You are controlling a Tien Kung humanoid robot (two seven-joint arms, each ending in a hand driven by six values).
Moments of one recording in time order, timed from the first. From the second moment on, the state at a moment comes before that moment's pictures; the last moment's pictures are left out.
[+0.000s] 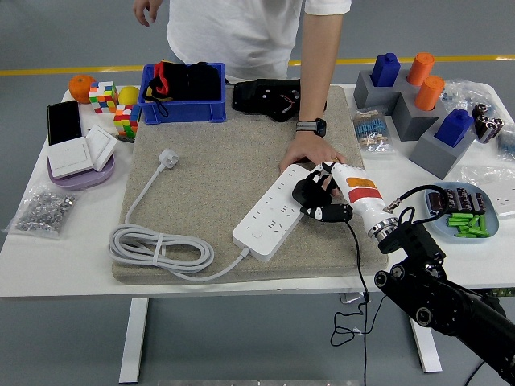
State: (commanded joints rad) left arm -0.14 0.06 -1.36 -0.18 1.67 -0.14 0.35; right arm 0.52 -0.03 0.73 0.75 -1.76 -0.52 0.25
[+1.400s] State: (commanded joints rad) left arm -0.14 0.06 -1.36 -0.18 1.67 -0.15 0.35; right arm 0.52 -0.03 0.73 0.77 -1.72 -0.48 0.27
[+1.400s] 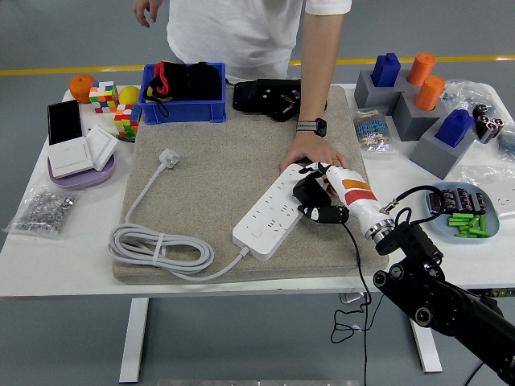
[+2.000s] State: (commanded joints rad) left arm -0.14 0.06 -1.36 -0.18 1.66 -0.14 0.35; right arm 0.50 -0.05 0.75 0.84 -1.70 -0.43 0.27
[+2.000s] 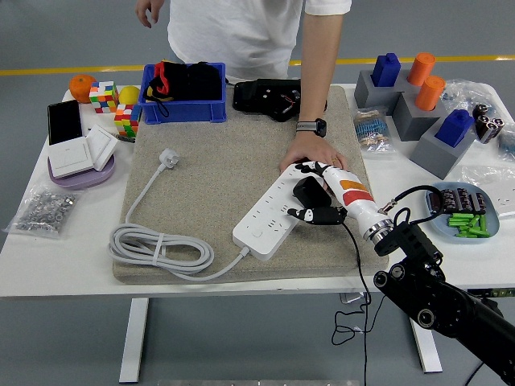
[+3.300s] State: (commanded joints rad) left arm -0.14 0.06 -1.36 -0.18 1.66 -0.14 0.35; right arm 0.28 -0.17 0.84 1.10 -1.75 -0.34 0.27
